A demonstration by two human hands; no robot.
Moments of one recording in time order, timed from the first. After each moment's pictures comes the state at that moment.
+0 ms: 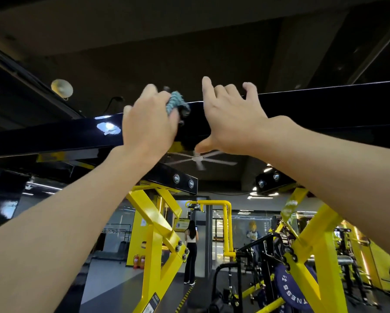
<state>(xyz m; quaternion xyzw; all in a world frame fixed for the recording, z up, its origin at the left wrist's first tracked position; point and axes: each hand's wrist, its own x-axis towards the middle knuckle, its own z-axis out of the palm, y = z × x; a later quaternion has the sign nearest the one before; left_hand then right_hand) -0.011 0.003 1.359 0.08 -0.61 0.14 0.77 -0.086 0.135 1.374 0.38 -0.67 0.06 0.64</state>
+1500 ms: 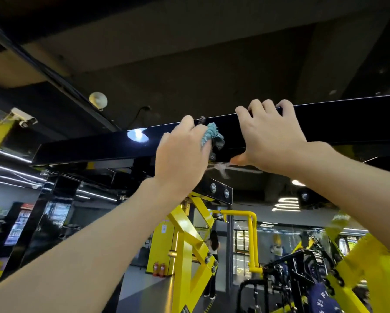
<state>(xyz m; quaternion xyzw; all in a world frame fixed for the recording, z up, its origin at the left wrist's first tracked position) 0.016 -0.058 1.323 0.05 -0.62 0.19 0.76 -0.071 0.085 1.364 0.33 -0.64 0.05 0.69</state>
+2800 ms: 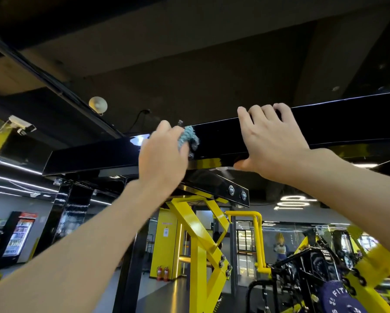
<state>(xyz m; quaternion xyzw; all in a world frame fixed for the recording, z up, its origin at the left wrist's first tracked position) 0.063 -0.147 1.336 0.09 -0.63 0.12 0.76 -0.044 0.022 1.360 0.32 -0.64 0.04 0.70</state>
